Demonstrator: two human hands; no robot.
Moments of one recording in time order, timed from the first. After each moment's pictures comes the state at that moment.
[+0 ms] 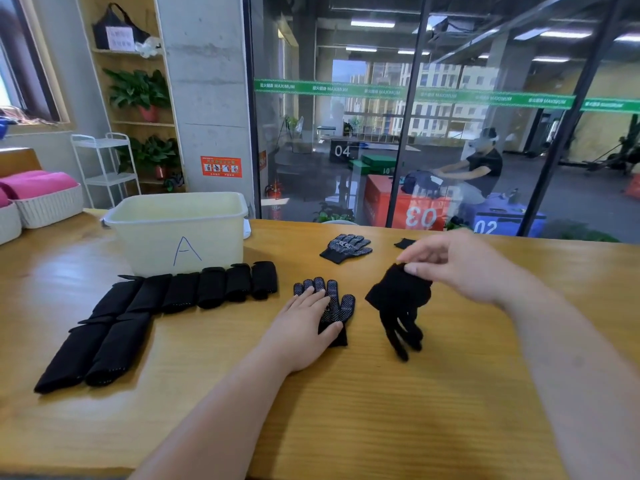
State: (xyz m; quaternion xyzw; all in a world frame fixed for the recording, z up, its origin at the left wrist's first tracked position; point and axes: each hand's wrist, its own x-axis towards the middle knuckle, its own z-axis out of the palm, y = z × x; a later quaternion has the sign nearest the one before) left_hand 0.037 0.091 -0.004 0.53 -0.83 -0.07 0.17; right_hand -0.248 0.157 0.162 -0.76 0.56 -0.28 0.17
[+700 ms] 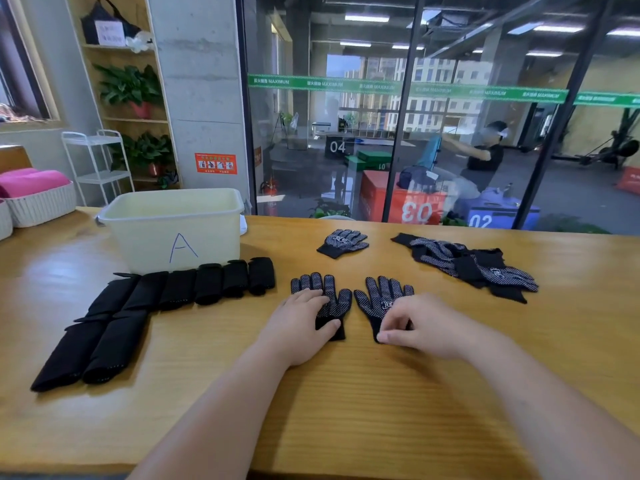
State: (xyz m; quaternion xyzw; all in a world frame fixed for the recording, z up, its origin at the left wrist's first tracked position) left_hand 0.037 0.097 0.000 0.54 -0.82 -0.09 0.18; right_hand -0.233 0.151 0.065 -0.80 0.57 -0.09 0.12
